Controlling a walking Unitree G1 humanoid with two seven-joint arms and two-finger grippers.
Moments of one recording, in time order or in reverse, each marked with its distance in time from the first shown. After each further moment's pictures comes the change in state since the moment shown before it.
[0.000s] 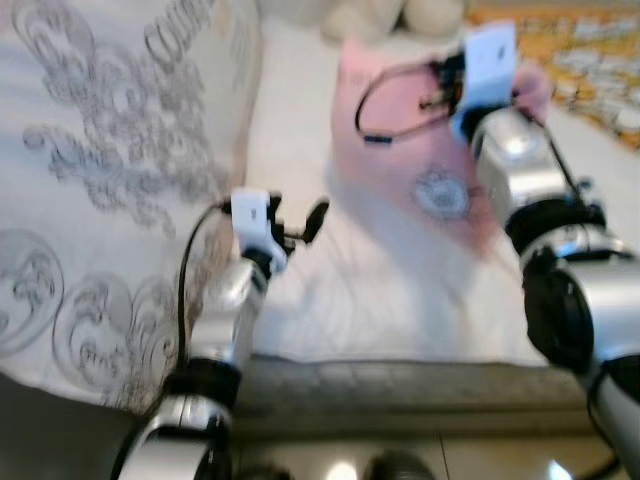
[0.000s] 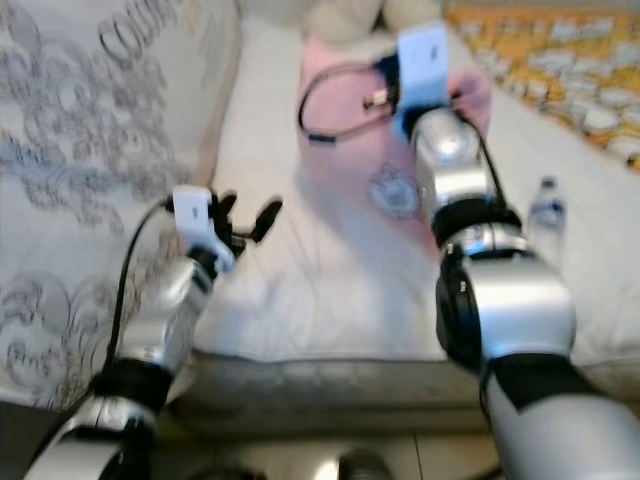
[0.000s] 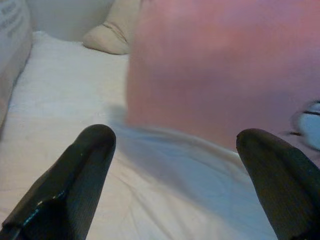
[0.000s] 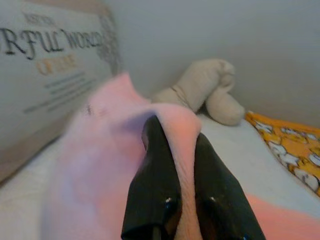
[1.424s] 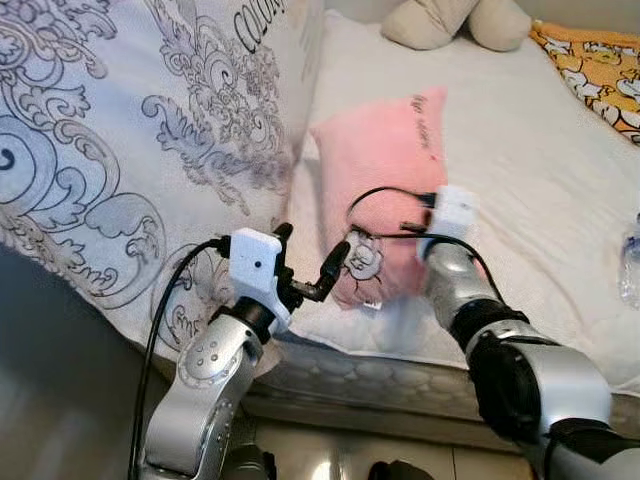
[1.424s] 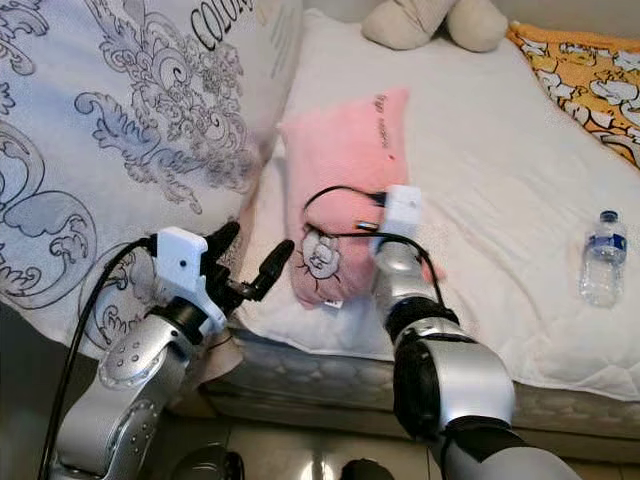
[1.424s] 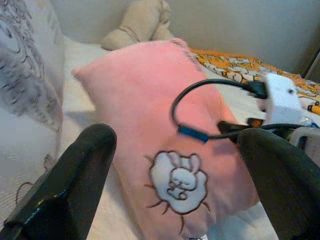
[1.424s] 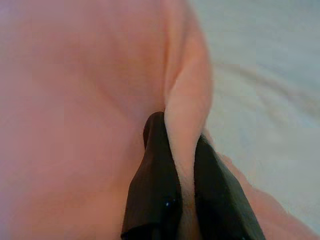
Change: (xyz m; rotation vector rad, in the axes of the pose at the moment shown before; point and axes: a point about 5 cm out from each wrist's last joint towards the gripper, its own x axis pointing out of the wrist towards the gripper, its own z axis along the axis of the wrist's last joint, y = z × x) left arm -0.080 -0.051 0.029 0.100 0.043 -0.087; right arm -0.072 0.061 -0.150 0.442 0.545 -0.389
